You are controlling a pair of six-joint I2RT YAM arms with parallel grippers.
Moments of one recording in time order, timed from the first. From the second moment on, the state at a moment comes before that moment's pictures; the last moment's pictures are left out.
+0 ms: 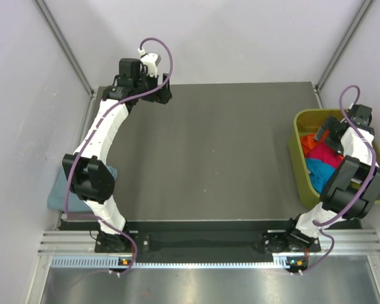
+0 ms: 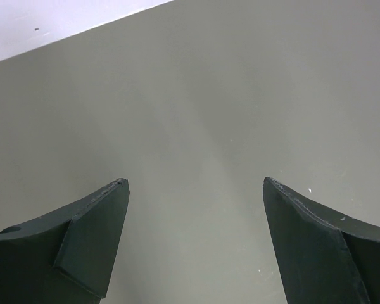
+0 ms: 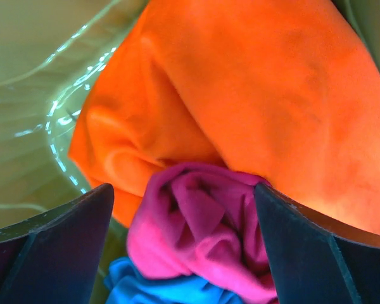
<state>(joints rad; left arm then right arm) -0.21 1.77 1.79 -0.56 0.25 0.01 -0.50 1.59 1.21 -0.59 -0.05 0.14</state>
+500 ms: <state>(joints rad) -0.24 1.80 1.81 -0.56 0.24 0.02 -0.51 1.60 1.25 -0.62 -0.09 0.14</state>
